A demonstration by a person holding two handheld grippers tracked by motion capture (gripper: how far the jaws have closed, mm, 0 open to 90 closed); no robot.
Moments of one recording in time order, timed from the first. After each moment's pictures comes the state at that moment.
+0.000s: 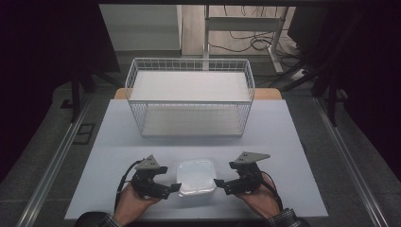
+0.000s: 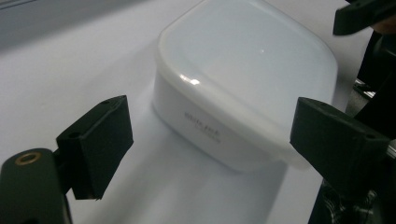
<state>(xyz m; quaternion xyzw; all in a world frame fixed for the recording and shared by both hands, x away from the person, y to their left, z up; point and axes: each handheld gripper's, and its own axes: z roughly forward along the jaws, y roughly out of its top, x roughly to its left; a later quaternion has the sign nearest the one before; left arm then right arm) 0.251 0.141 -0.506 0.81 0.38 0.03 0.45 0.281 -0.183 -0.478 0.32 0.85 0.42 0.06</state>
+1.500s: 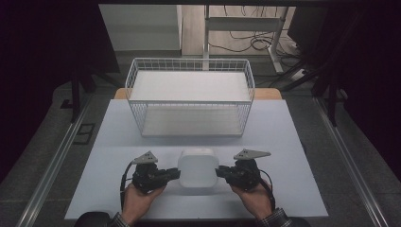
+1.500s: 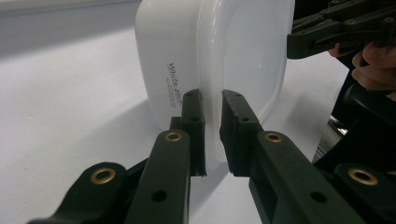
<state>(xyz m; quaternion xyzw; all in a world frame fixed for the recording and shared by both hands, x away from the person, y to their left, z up) 0.253 0.144 -0.493 0.76 0.42 0.00 0.50 0.278 -0.176 -0.465 0.38 0.82 0.43 0.05</state>
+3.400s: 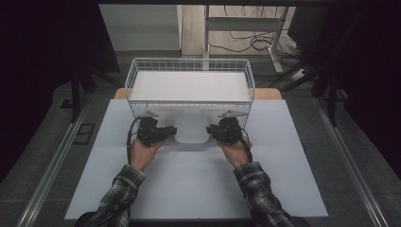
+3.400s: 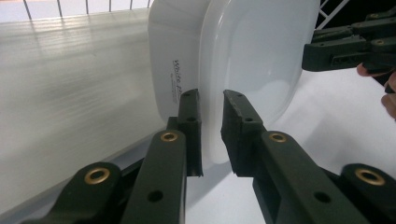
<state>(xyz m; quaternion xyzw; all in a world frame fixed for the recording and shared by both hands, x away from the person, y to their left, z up) 0.390 0.165 -0.488 0.74 0.47 0.05 0.49 0.409 -0.129 -0.466 0.38 0.80 0.44 0.14</state>
